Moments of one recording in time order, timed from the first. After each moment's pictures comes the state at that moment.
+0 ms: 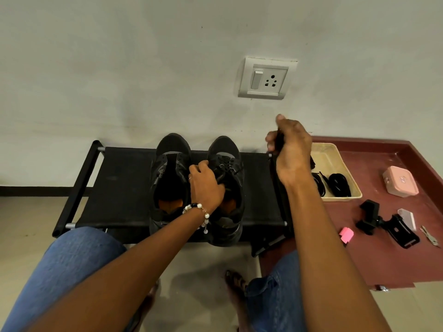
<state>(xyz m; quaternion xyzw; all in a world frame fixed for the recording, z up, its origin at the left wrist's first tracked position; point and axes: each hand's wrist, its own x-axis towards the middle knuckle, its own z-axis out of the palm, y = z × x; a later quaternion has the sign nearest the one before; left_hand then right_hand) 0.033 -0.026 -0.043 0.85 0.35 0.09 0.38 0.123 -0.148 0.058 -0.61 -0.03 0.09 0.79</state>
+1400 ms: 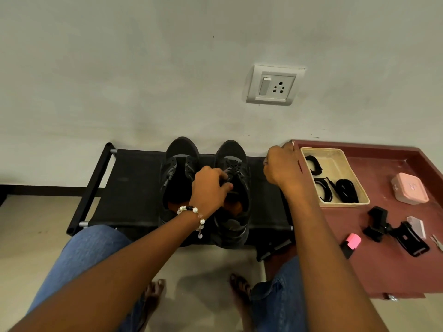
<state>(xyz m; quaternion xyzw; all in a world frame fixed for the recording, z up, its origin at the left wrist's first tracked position) 0.009 -0.013 -0.015 0.90 0.25 0.09 0.35 0.103 -0.138 0.069 -0.98 -0.19 0.10 0.05</state>
